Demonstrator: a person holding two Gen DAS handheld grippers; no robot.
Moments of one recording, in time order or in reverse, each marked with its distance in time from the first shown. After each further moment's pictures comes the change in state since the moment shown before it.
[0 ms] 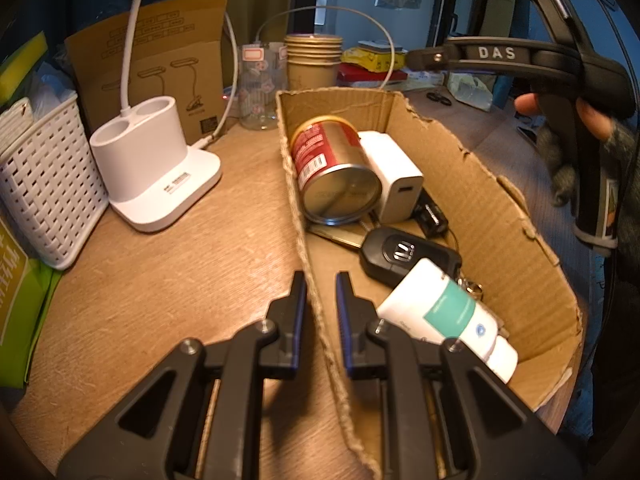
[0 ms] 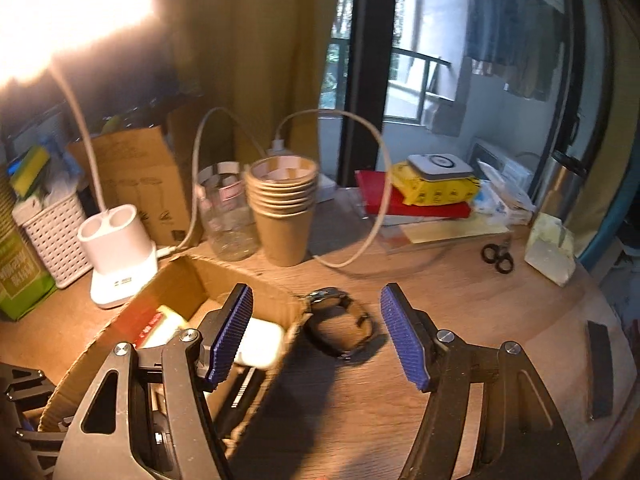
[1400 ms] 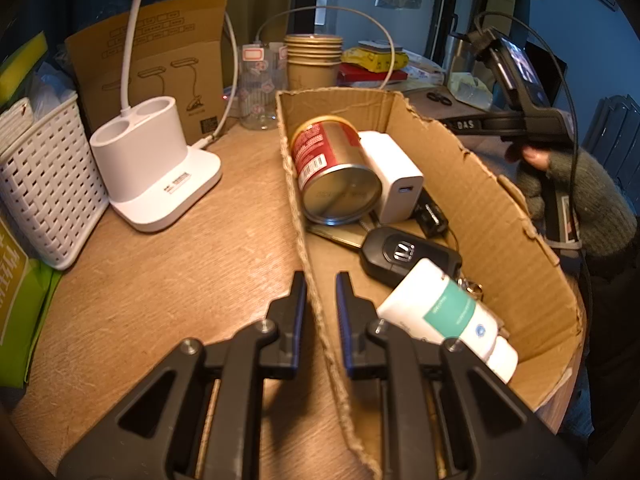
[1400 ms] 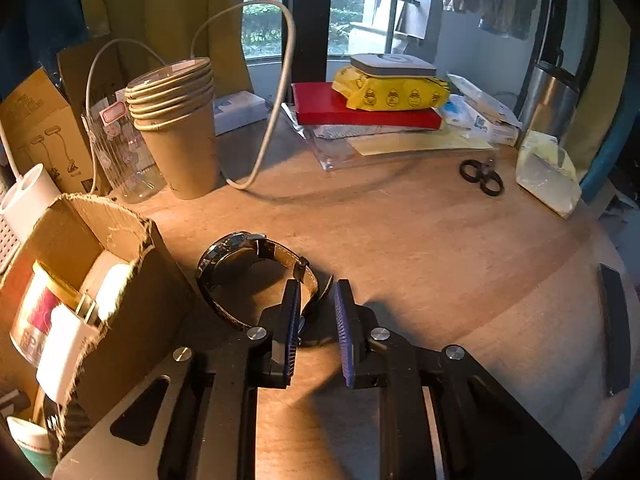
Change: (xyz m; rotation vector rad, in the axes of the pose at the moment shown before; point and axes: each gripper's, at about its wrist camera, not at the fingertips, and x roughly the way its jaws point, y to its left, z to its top) left arm 0.000 0.000 0.000 0.000 0.000 0.001; right arm 0.072 -0.055 -0.045 0.079 0.205 -0.084
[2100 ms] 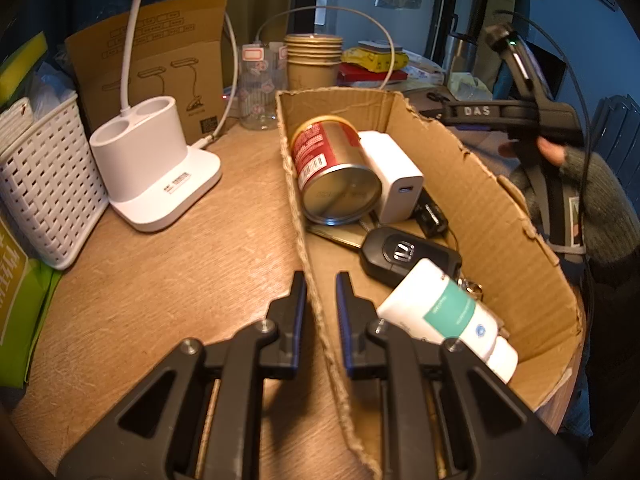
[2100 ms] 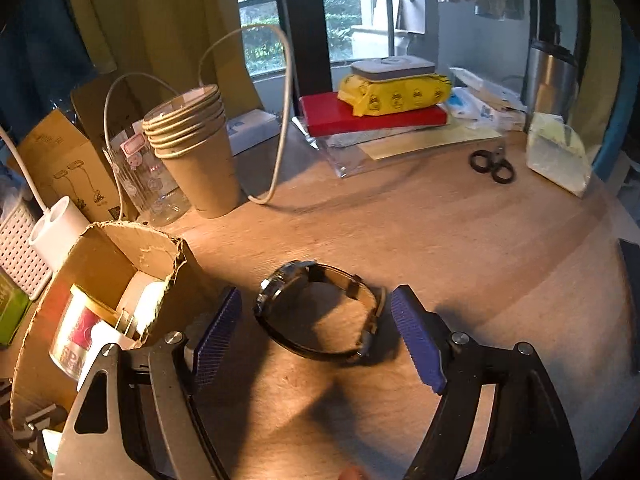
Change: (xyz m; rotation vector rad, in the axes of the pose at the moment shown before) left arm -0.001 0.000 0.000 -0.001 0.001 -0.001; right arm -0.009 -0.002 0.000 0.091 -0.021 0.113
